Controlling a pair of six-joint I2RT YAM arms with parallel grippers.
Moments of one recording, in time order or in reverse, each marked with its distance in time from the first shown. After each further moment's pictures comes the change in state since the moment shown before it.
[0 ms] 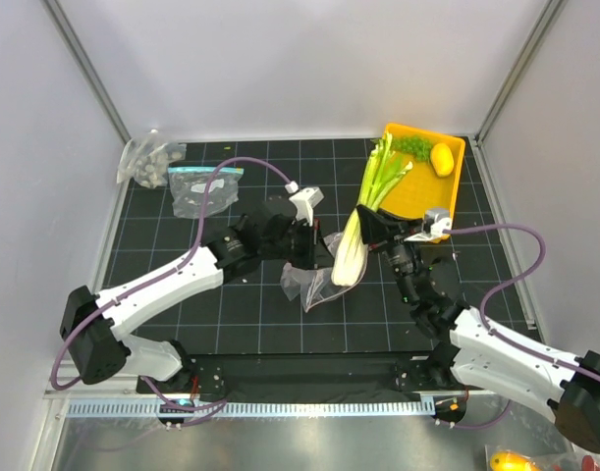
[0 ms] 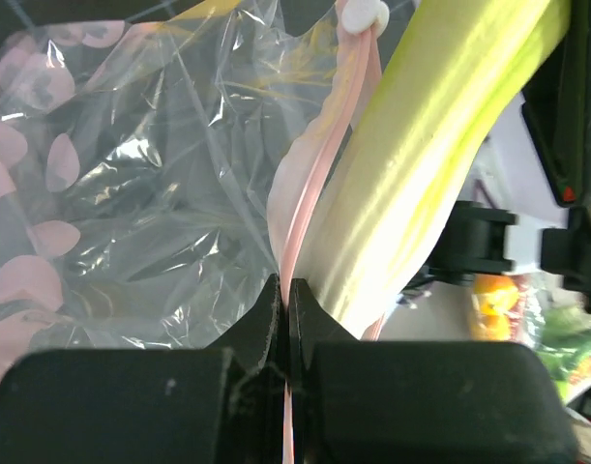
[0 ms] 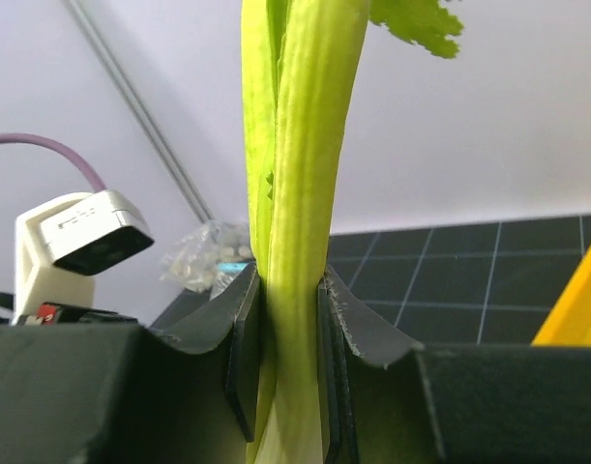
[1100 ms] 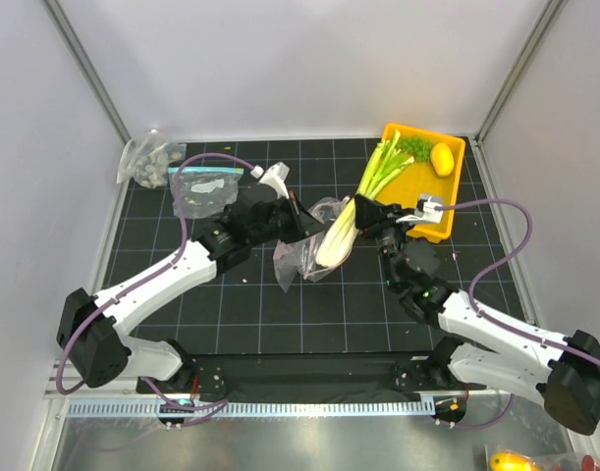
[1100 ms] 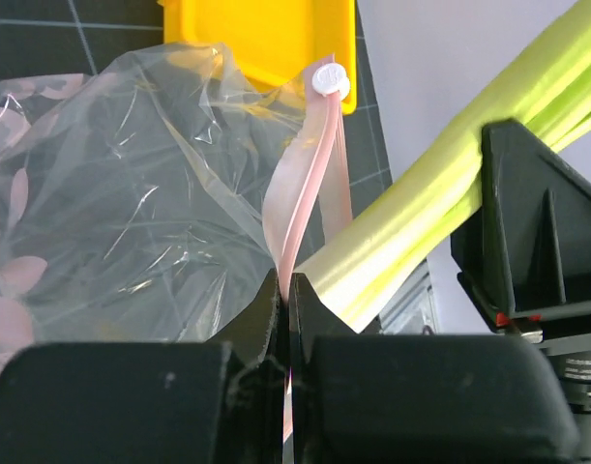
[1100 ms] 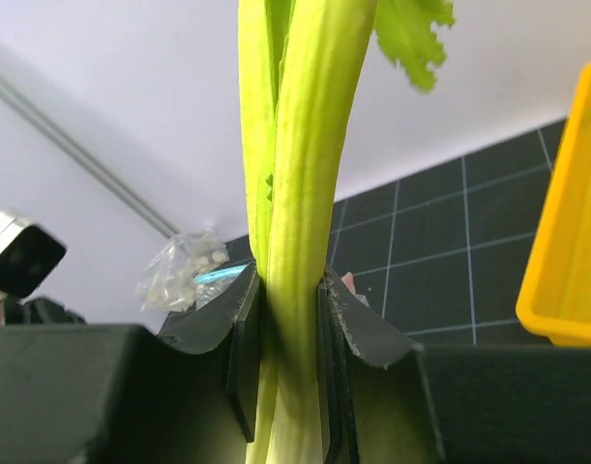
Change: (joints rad) left arm 0.132 -0.016 -0.037 0.183 -0.110 -0.231; right arm 0.000 0.124 0.089 -0.081 0.172 0.189
